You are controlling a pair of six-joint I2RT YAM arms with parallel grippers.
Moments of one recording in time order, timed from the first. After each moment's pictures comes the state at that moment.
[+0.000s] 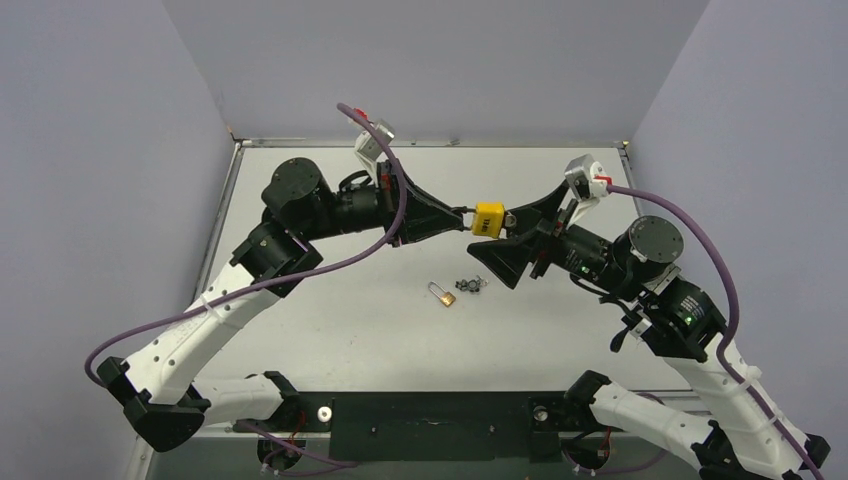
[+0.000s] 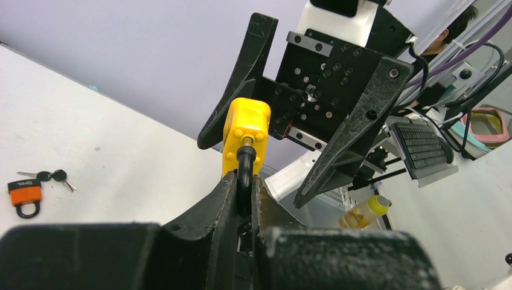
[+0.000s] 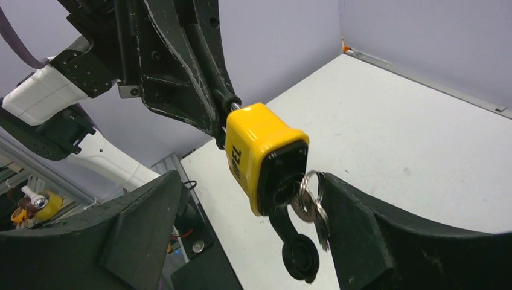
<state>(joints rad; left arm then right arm) -0.78 1.20 1.41 -0.05 0.63 -0.67 0.74 0.83 1.29 -0.42 -0.30 0.36</state>
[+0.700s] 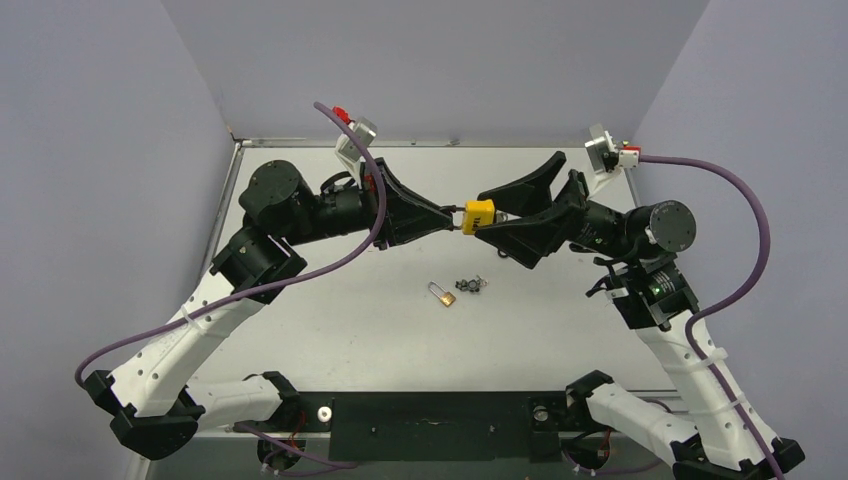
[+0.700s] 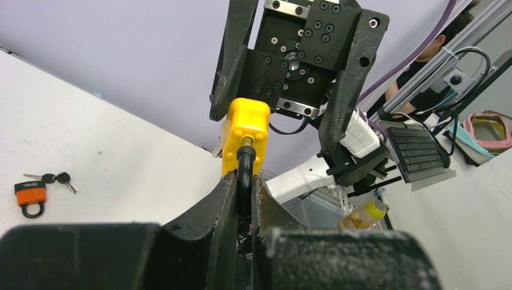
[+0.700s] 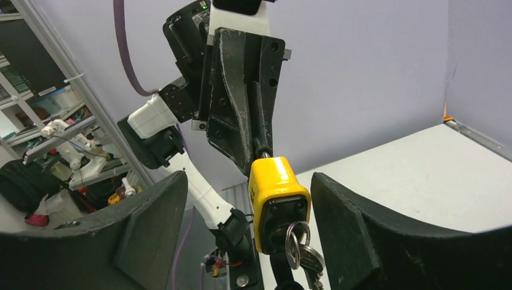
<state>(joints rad) -0.78 1.14 1.46 -0.12 0.60 -0.67 0.47 0.90 1.21 0.15 -0.81 0.67</state>
